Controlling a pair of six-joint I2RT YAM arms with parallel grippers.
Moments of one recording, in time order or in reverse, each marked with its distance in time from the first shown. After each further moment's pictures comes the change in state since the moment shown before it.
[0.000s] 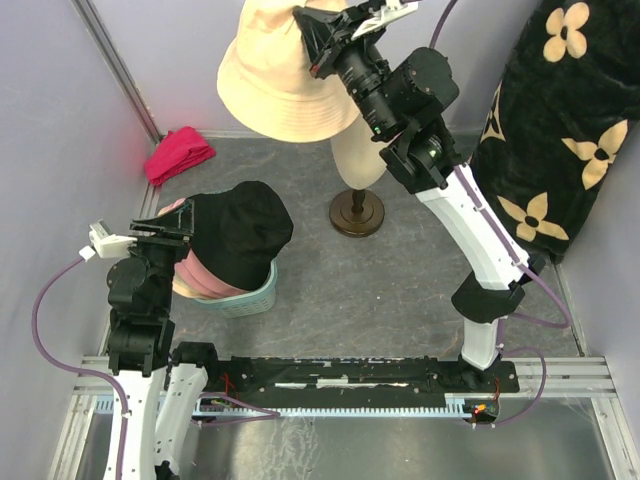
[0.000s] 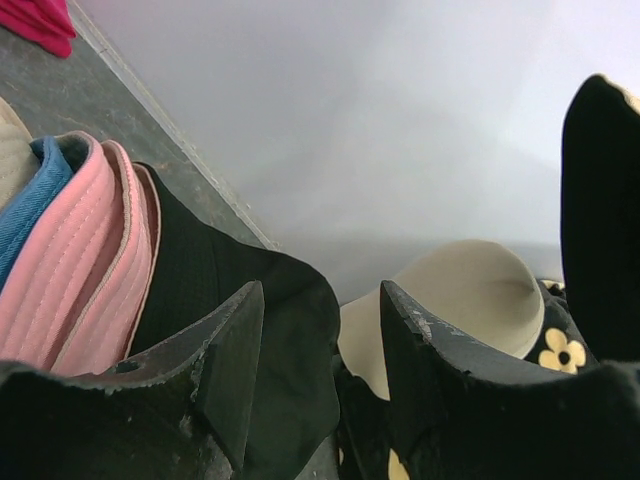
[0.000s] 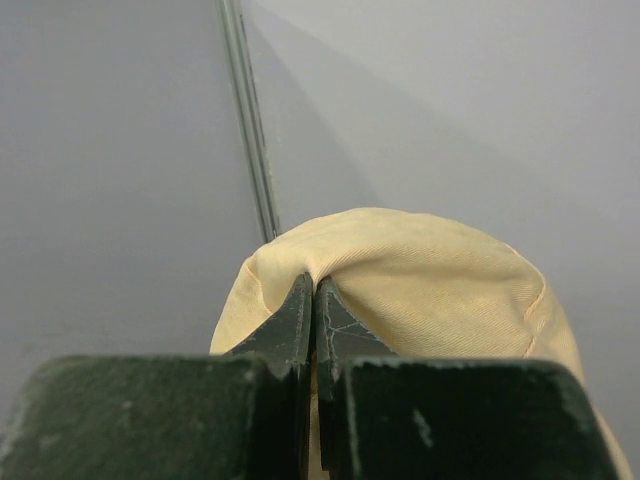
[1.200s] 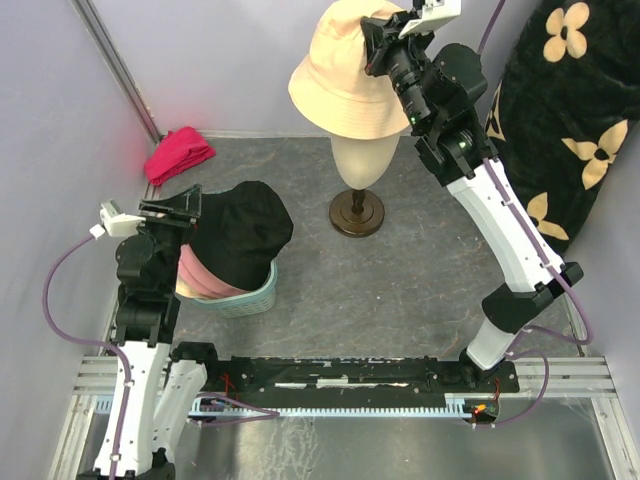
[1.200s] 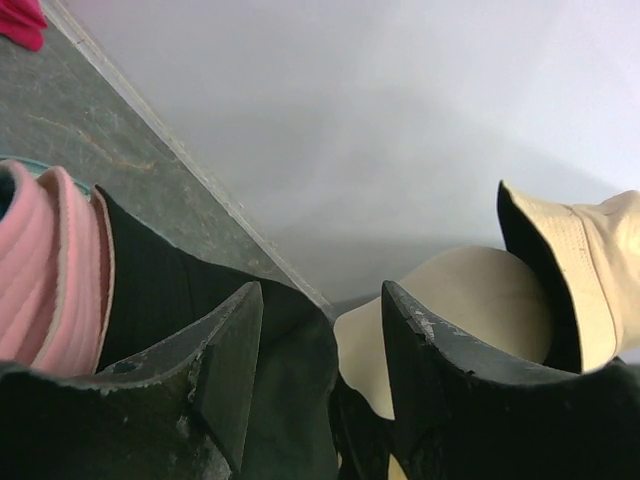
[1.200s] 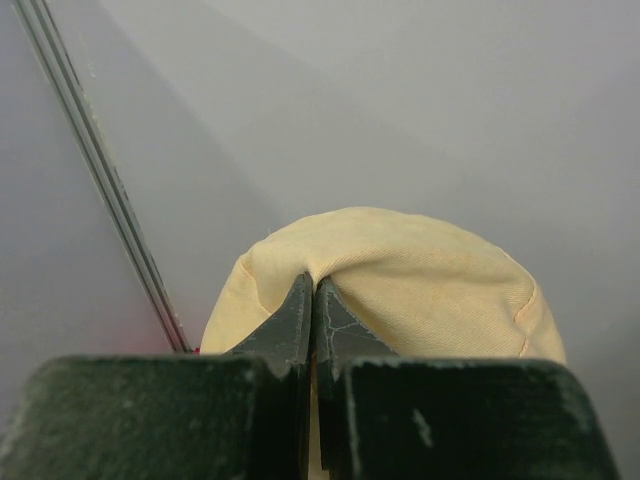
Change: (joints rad) left arm 0.000 0.130 -0.017 0.143 0.034 -0.001; right arm -0.238 -0.169 -0.334 0.027 0.041 -0.002
